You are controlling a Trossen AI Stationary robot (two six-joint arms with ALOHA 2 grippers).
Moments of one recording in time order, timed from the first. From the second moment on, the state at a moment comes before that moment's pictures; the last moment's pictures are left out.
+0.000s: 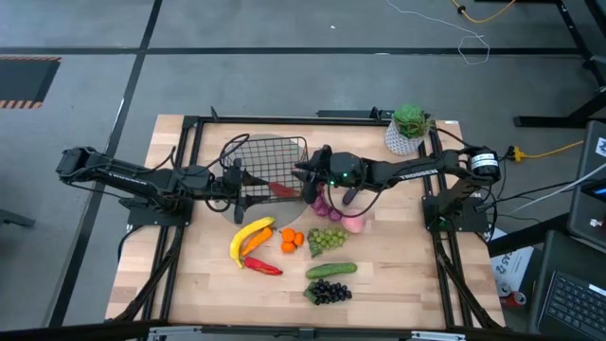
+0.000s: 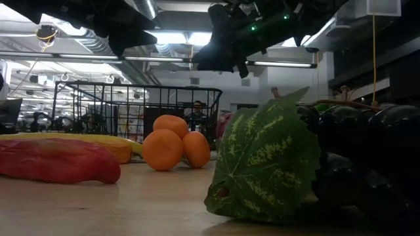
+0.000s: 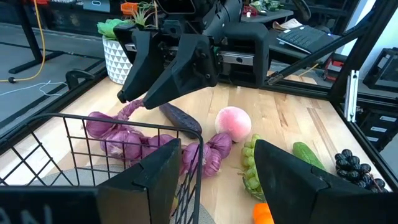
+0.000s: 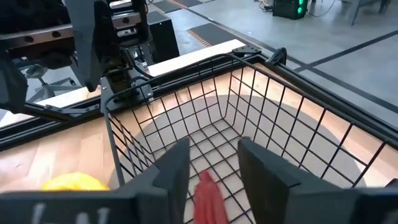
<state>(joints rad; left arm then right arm) -0.11 0.85 0.44 0.29 -0.28 -0.15 -0.07 1.68 1.01 0.38 0.21 0.26</state>
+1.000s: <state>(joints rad) -0.11 0.85 0.44 0.28 -0.28 -0.18 -0.12 1.34 1.01 -0.50 0.36 0.50</state>
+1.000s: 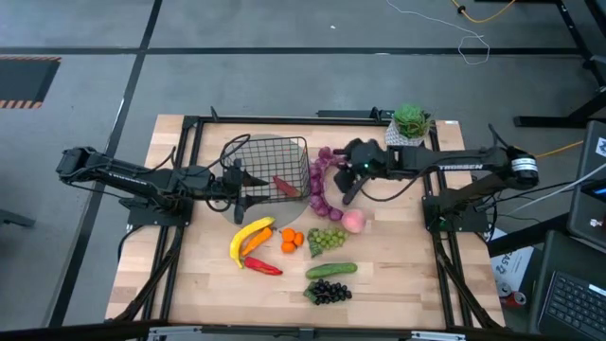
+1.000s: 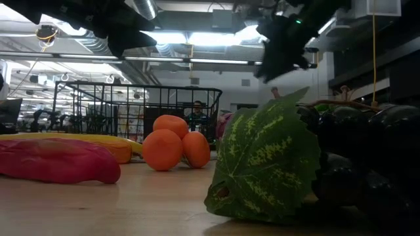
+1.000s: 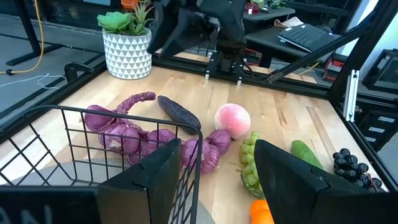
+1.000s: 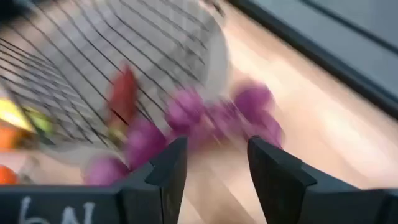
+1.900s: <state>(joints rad) -0.11 0.84 0.44 0.28 -0.28 -0.20 -0.20 1.61 1.01 -0.83 0.34 0.88</state>
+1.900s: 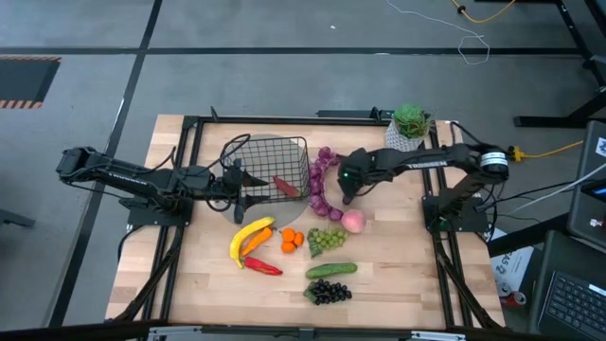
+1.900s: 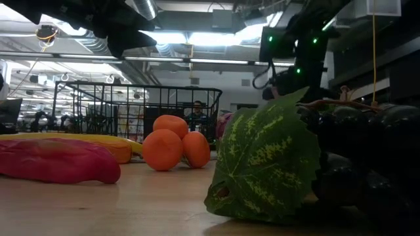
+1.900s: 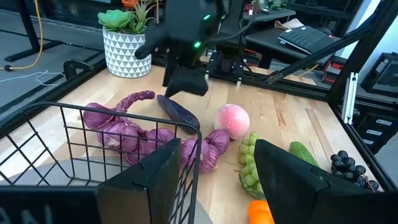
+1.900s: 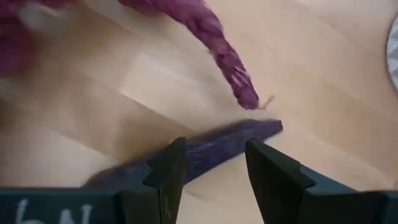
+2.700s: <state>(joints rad) -0.11 0.84 0.44 0.28 -0.28 -0.21 -0.37 1.72 1.01 -0.81 0.18 0.59</state>
